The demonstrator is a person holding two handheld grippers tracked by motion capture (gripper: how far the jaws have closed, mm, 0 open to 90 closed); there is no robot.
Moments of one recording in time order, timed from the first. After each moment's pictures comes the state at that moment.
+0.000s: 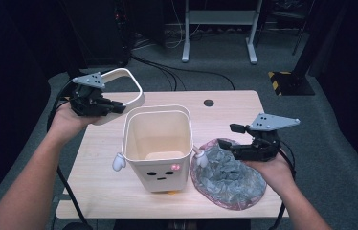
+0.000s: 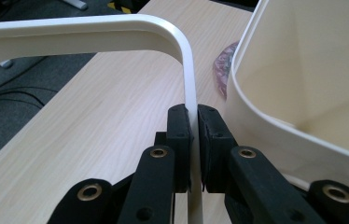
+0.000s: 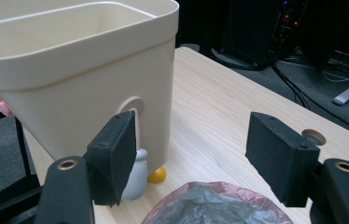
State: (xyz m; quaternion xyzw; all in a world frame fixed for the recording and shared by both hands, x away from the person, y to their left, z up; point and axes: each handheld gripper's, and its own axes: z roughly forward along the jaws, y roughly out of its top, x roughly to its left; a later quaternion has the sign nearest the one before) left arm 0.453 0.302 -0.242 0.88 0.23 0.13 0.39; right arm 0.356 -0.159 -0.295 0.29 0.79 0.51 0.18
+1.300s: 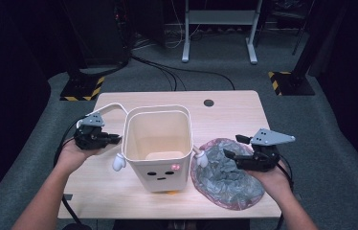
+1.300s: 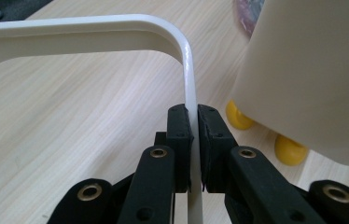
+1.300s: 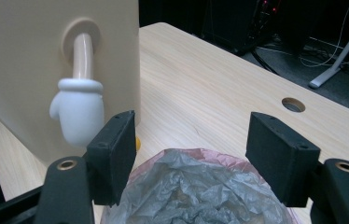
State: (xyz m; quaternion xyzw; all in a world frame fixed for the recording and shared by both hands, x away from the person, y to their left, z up) left arm 0.439 0.337 -0.371 0.88 0.27 0.12 0.36; right arm 0.358 -0.176 -0.354 0.31 0.79 0.49 0.21
